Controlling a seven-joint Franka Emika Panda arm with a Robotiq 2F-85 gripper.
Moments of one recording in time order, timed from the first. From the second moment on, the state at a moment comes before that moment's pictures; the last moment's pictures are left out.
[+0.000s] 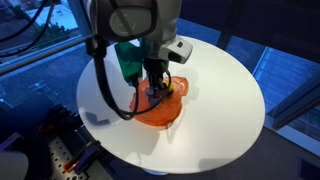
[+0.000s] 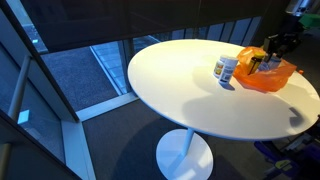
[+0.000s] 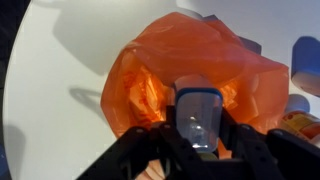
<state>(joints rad) -0.15 0.17 -0.17 -2.43 0.10 2.56 0.12</state>
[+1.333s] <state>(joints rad) -0.14 0.13 -0.13 -2.43 0.13 2.43 0.11</state>
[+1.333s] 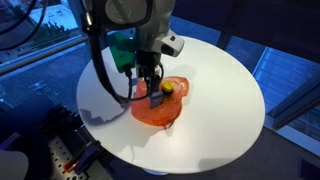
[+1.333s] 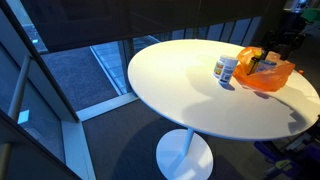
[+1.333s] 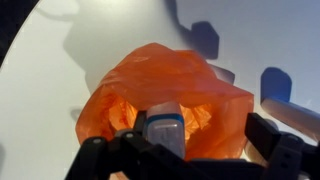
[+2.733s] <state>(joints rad) 0.02 0.03 0.00 -2.06 0.09 1.92 0.36</state>
